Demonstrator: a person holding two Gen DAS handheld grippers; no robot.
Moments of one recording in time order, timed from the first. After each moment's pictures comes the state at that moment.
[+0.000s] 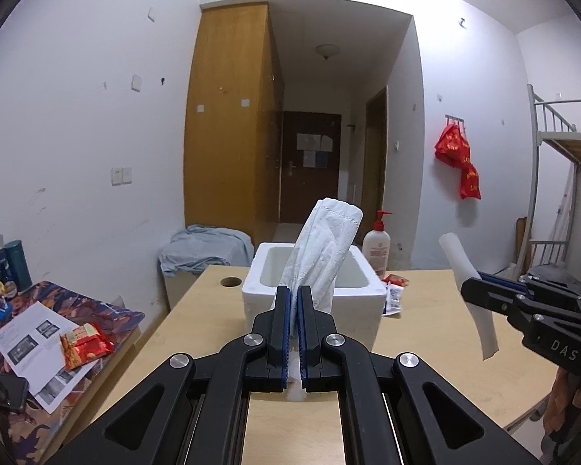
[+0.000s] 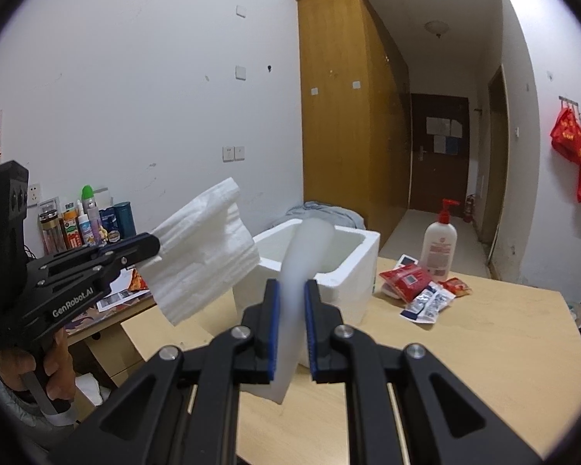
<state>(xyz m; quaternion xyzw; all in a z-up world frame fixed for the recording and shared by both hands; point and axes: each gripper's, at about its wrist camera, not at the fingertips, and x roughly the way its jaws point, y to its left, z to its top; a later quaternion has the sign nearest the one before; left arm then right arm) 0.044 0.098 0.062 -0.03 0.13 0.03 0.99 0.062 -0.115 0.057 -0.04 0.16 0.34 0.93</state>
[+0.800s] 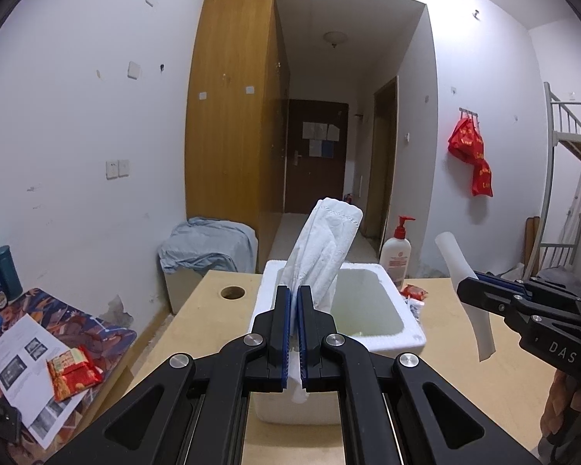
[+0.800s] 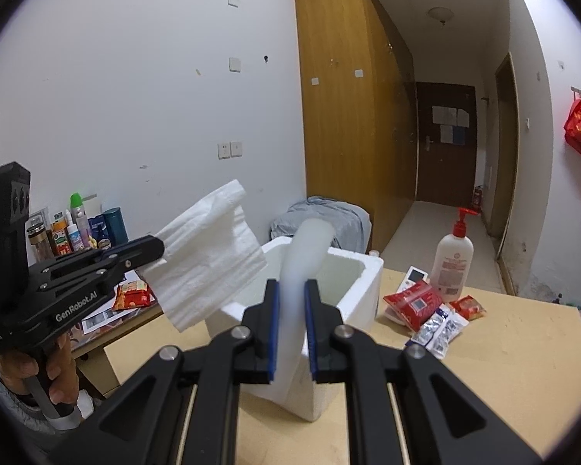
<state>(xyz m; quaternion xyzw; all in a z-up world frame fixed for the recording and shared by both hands) 0.130 0.124 0.079 -0.03 0.16 0.04 0.99 0.136 -0.083 0.079 -0.04 0.18 0.35 0.92</state>
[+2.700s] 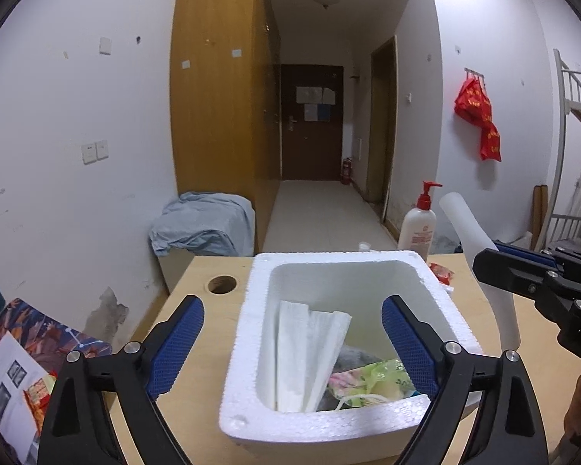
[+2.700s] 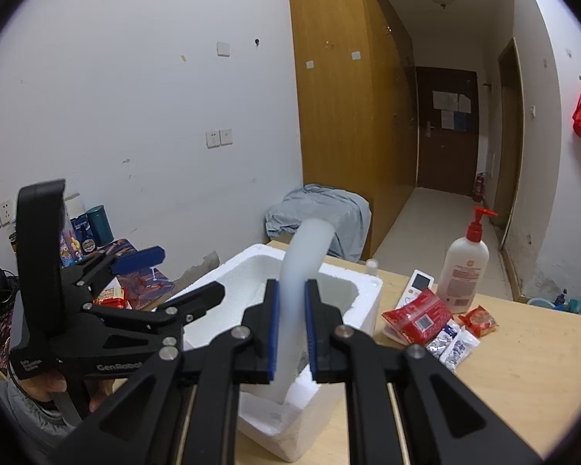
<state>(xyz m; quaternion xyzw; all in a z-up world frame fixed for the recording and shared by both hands) 0.237 0.132 0.052 -0.01 0.22 0.03 0.97 0.198 -0.052 0.079 -0.04 0.21 0.35 0.91</state>
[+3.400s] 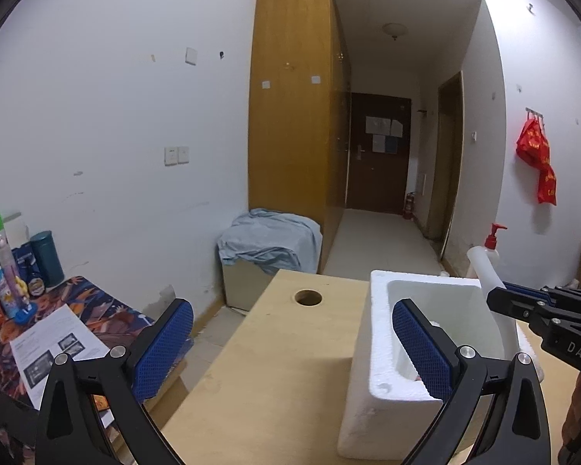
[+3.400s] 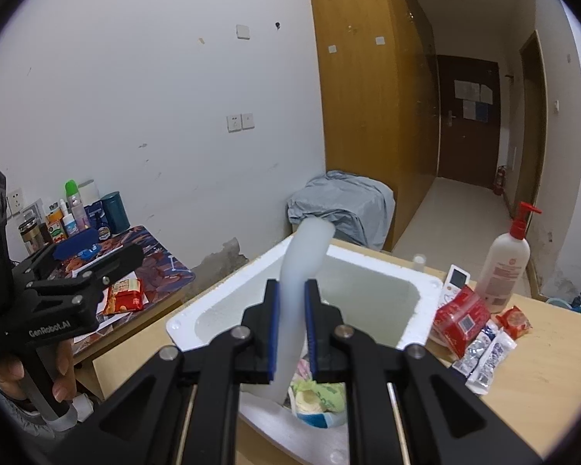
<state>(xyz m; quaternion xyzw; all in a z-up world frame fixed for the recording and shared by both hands) 0.175 0.193 0.064 -0.04 0.17 0.16 0.97 0.205 -0.006 0.066 -0.05 0.23 0.38 0.89</state>
